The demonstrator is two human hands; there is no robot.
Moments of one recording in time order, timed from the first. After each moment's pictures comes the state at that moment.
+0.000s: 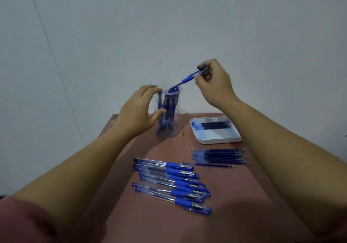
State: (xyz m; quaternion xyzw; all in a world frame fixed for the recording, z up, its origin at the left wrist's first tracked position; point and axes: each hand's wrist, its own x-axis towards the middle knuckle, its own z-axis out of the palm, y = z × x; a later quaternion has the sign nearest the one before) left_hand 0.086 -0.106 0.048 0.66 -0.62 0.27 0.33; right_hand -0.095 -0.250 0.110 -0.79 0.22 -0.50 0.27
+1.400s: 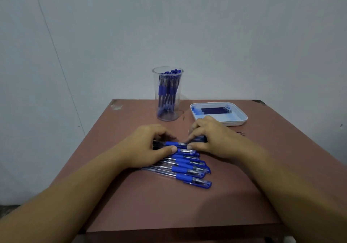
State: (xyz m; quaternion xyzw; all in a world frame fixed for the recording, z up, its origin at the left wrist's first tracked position) left_hand 0.035 -0.036 -0.007 0.65 -0.70 -0.08 0.31; right_hand -0.159 -0.180 0.011 -0.97 0.16 -0.12 0.13
